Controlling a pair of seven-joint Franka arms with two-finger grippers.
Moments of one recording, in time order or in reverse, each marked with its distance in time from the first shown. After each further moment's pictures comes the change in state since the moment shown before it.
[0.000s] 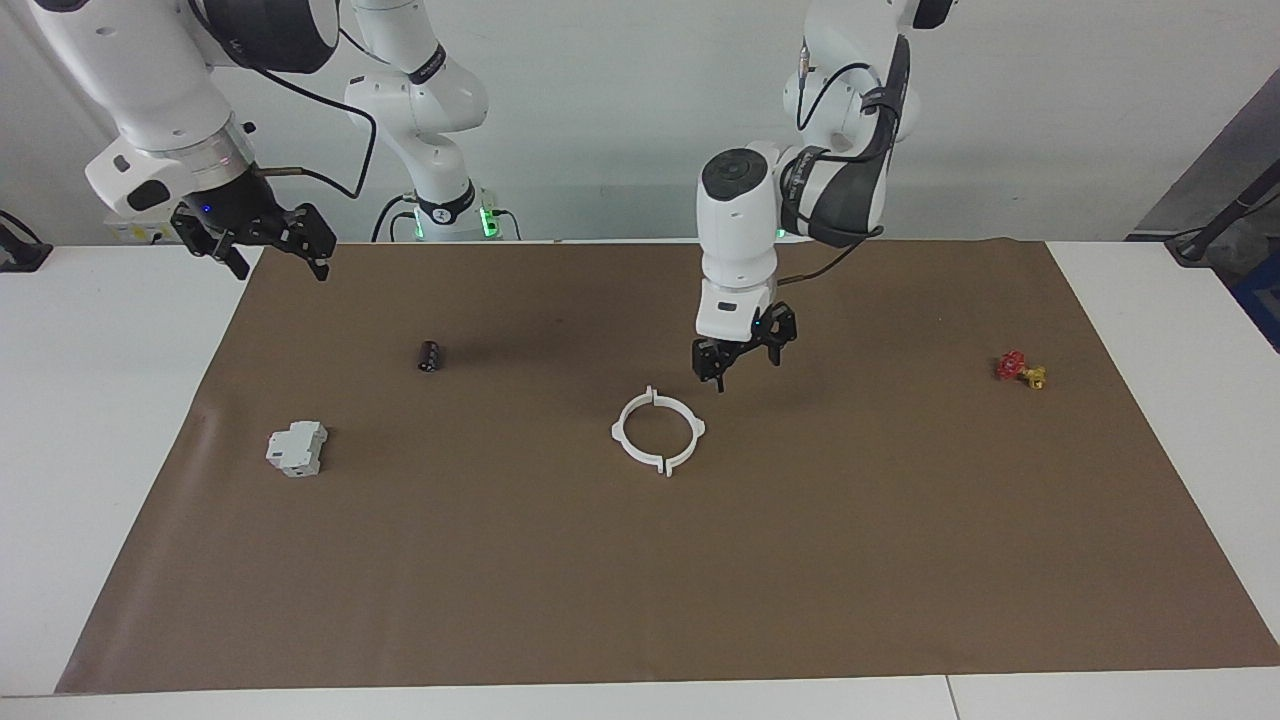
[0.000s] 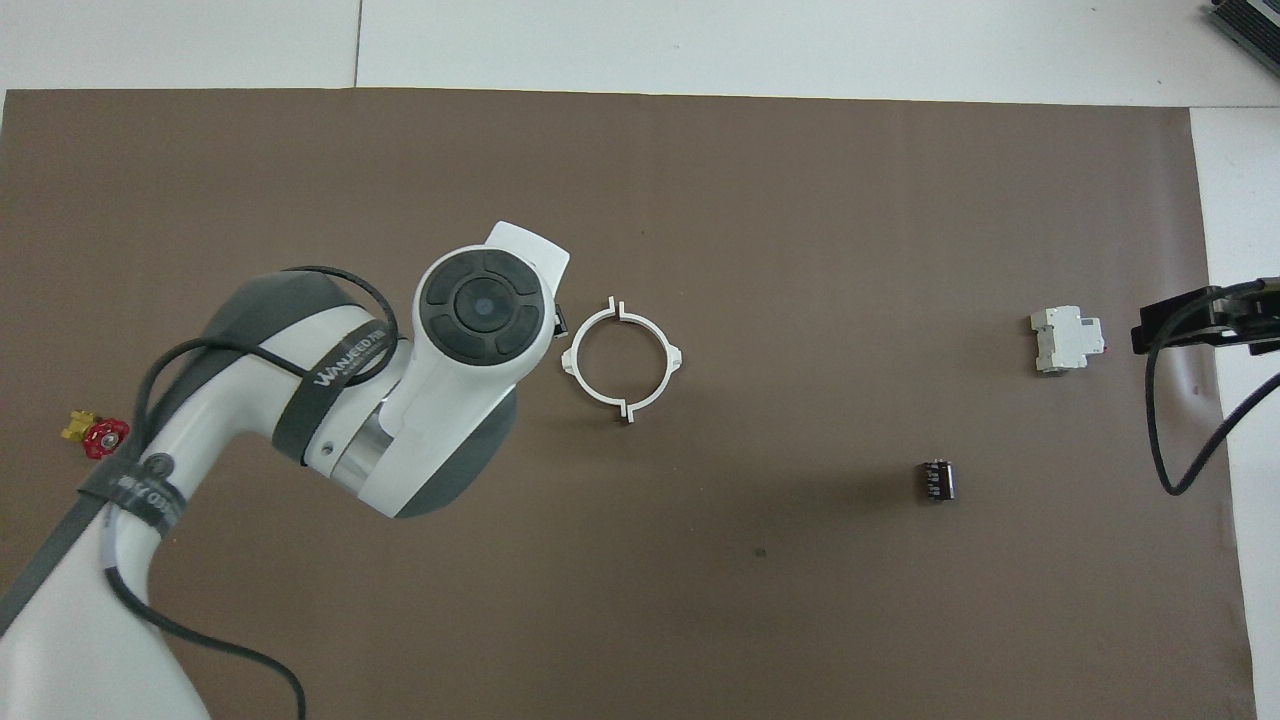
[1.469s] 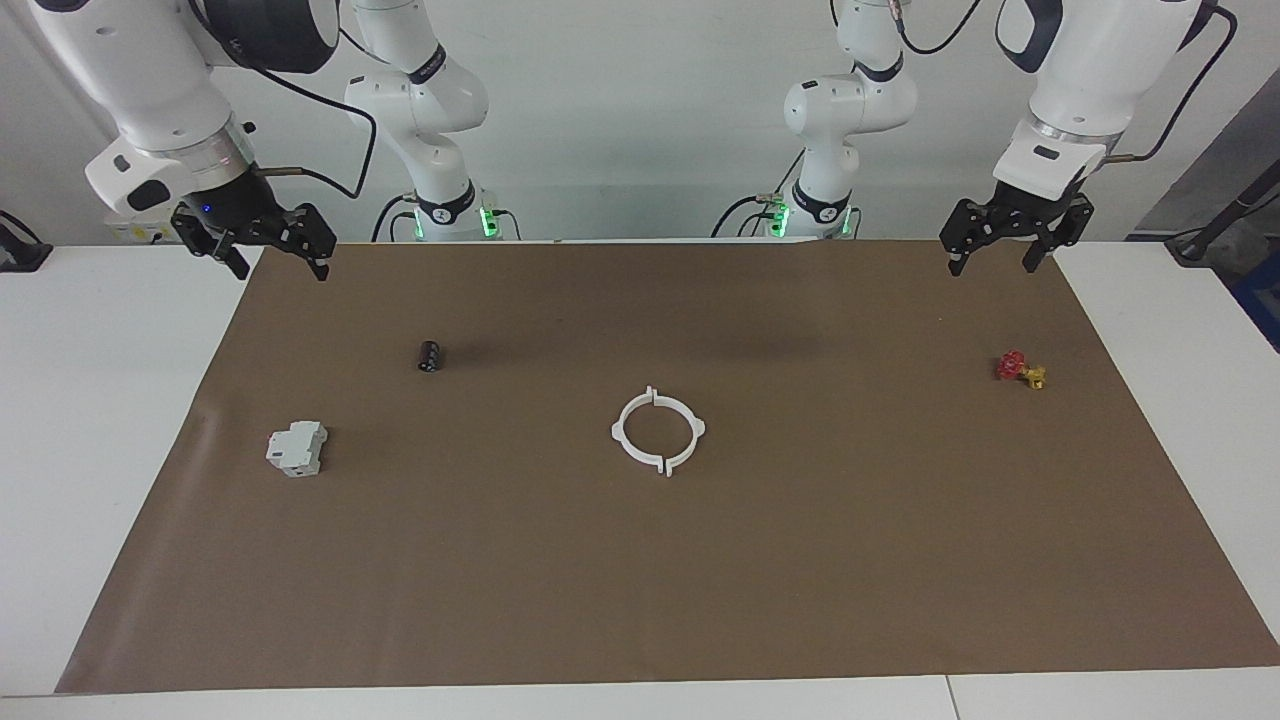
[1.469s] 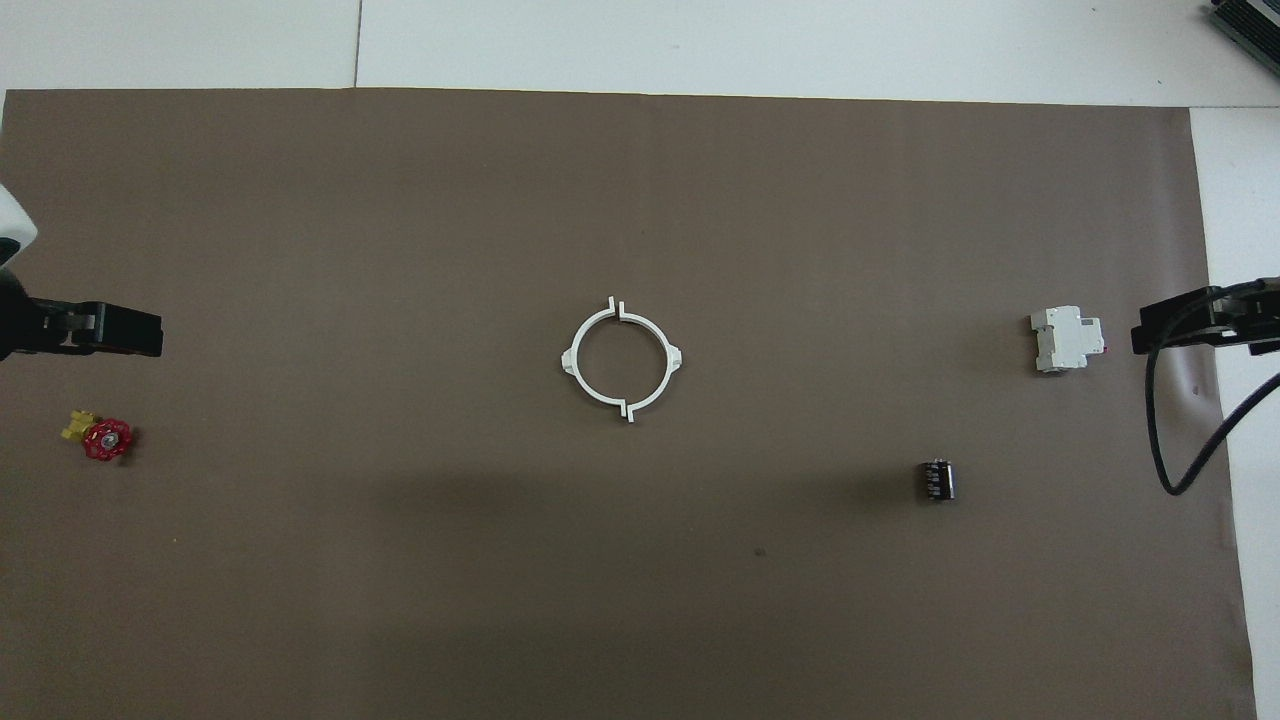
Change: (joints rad) left arm 0.517 -0.287 -0.031 0.071 -0.190 -0.284 0.934; right arm 0.000 0.000 0.000 0.000 0.000 0.000 0.000
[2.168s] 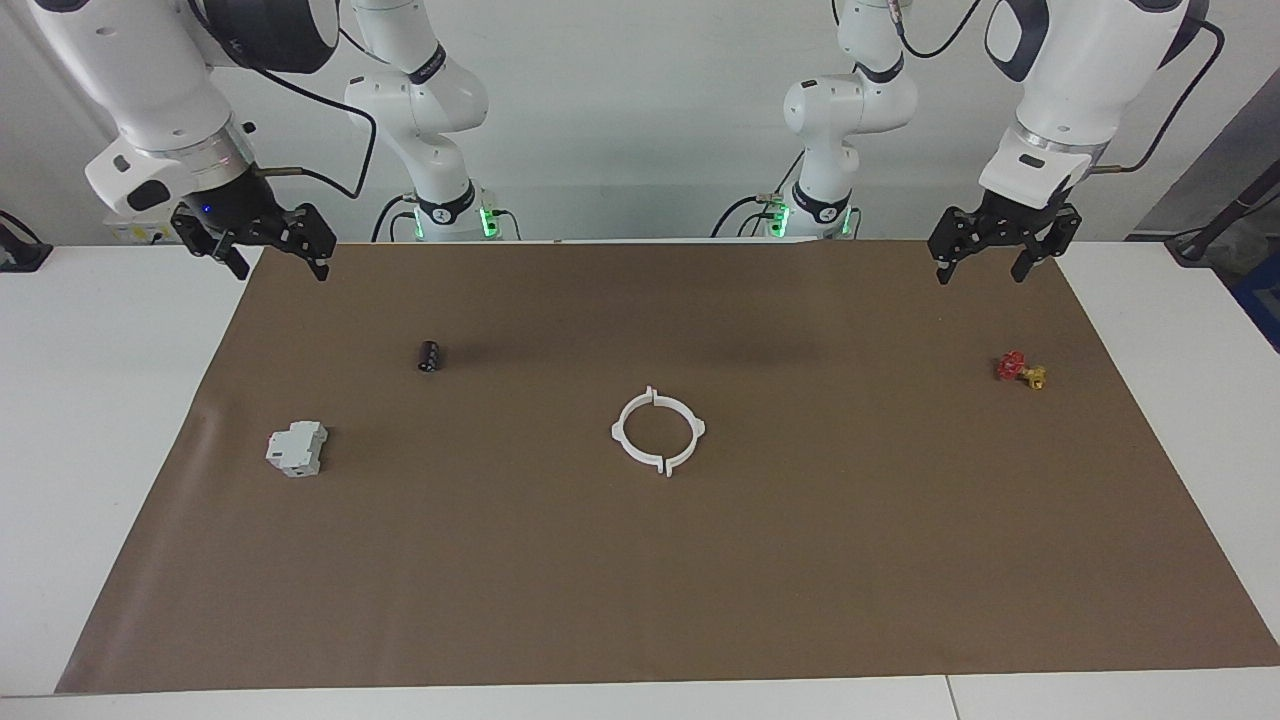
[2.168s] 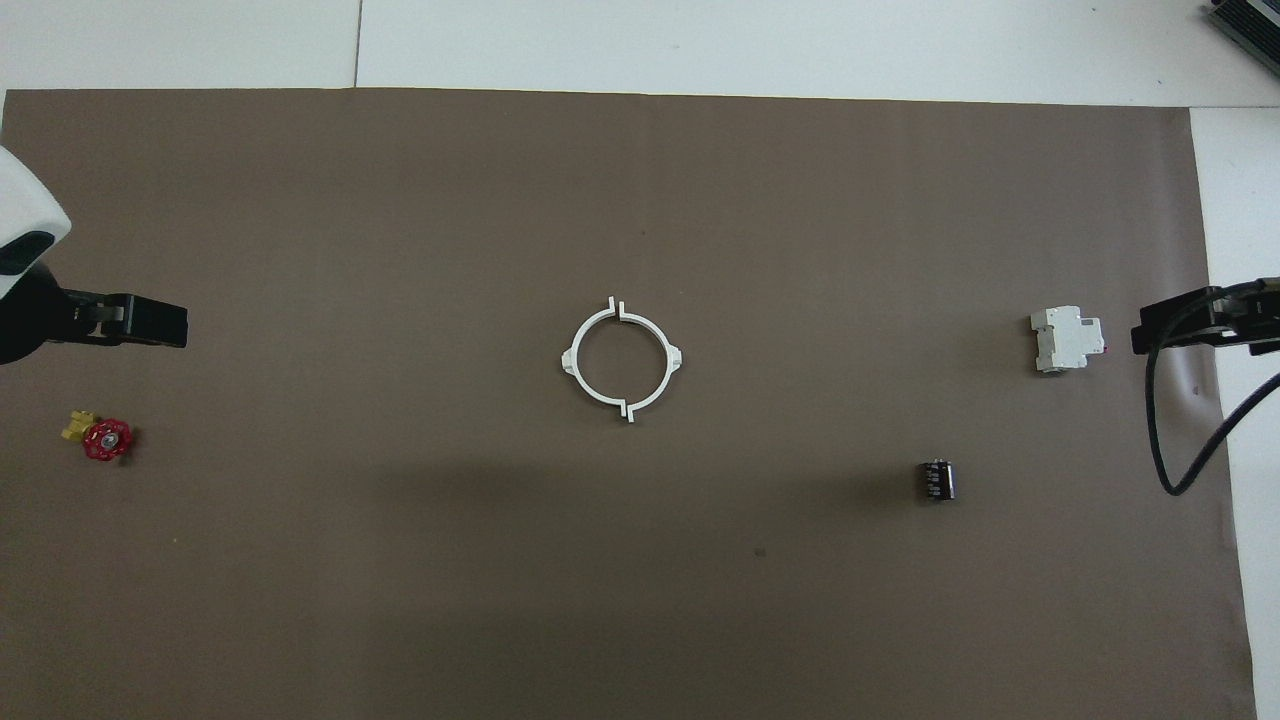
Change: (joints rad) left arm -0.035 0.012 0.011 0.000 -0.006 0.023 -0.006; right arm 0.000 0.000 0.000 0.000 0.000 0.000 0.000
